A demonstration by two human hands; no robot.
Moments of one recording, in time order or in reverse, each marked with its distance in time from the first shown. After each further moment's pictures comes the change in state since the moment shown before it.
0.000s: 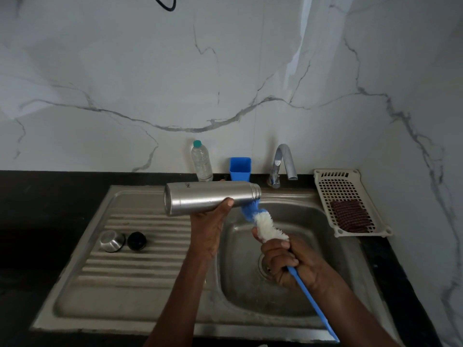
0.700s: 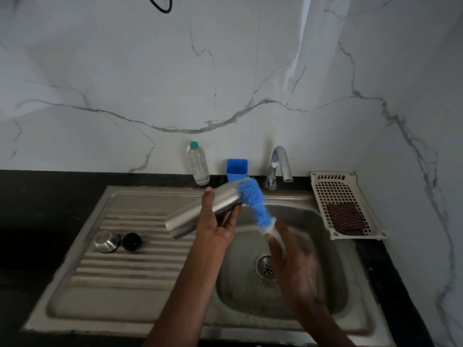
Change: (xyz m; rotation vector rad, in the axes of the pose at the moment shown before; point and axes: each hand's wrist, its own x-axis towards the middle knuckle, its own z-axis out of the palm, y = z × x) left_hand -0.003 0.029 0.064 -0.559 0.524 -0.520; right_hand 0.007 0.018 -0.047 -1.939 0.831 -1.472
